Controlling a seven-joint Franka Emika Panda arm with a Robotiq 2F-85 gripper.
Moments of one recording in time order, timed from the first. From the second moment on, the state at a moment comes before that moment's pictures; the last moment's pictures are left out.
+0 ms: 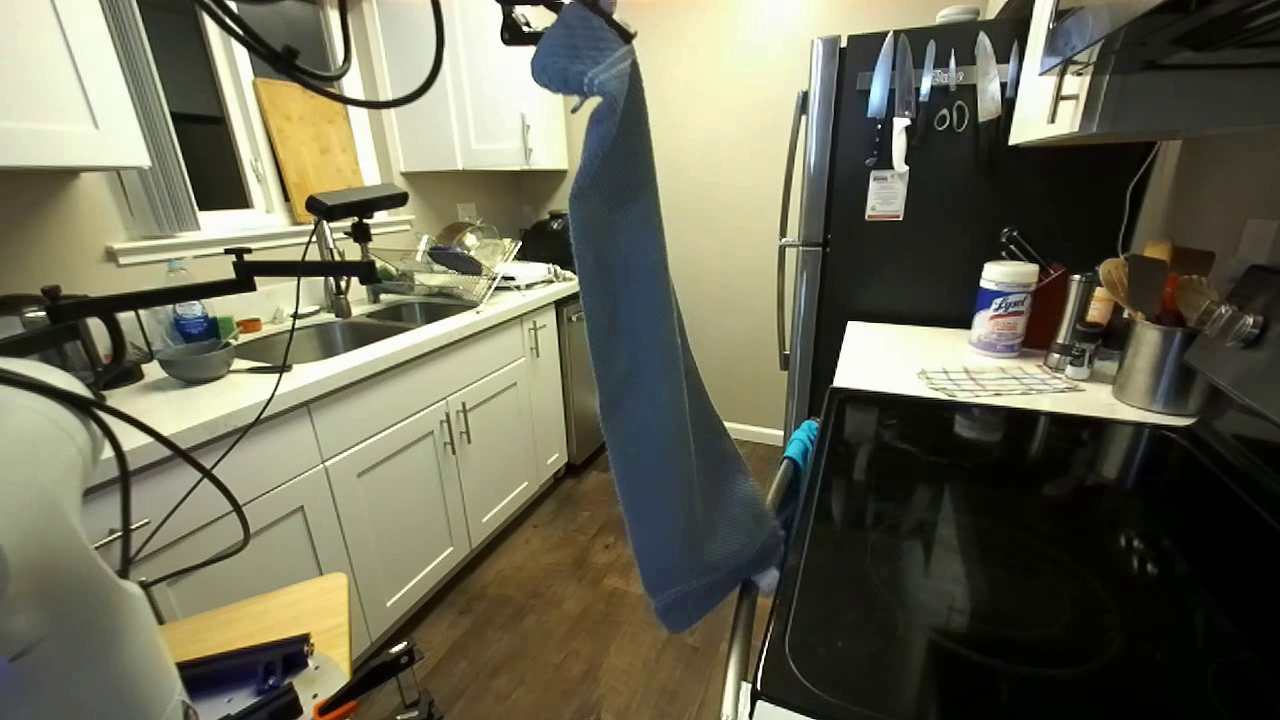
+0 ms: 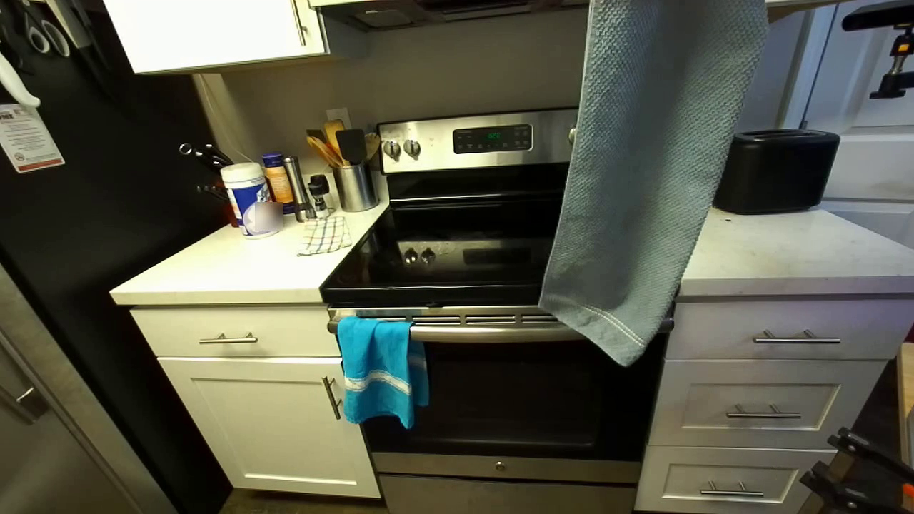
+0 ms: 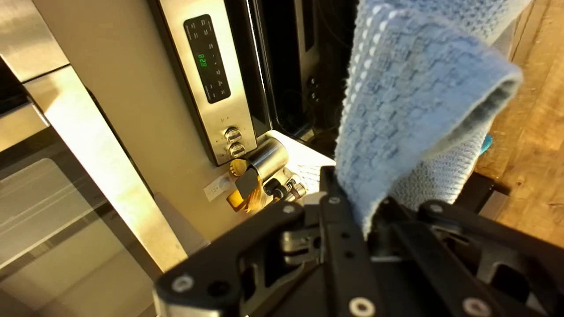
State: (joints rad) arm 0.14 -0.79 0.12 -2.29 -0.55 2.19 -0.25
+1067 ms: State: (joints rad) arm 0.13 -0.67 -0.10 -2.13 -0.44 2.15 -0.37
